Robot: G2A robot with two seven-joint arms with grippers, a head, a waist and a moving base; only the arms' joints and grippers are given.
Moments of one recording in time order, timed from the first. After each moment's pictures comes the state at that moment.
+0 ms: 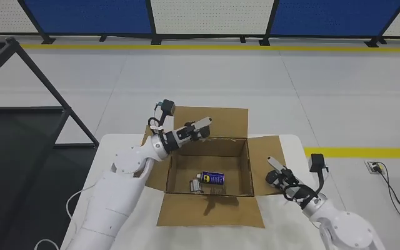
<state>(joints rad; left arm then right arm) 0.51 -1.36 -1.19 -1.10 -0.24 -0.42 -0.81 -1.20 -1.15 1.53 -1.75 0.11 0.09 0.55</state>
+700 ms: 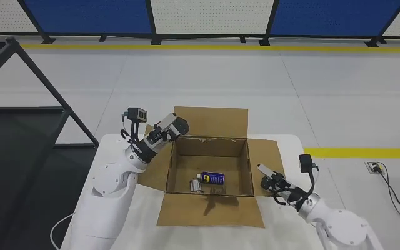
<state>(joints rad) 0.70 -1.33 -1.34 -1.31 -0.37 -0.42 -0.74 -1.19 -1.14 1.49 -1.77 0.05 0.07 0.64</state>
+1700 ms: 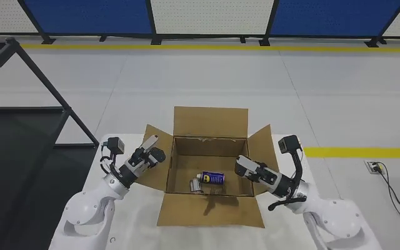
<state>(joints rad) 1.02 -1.26 -1.52 -1.61 -0.22 -0.02 -0.64 -1.03 -1.15 1.36 -1.85 0.17 -0.06 0.70</state>
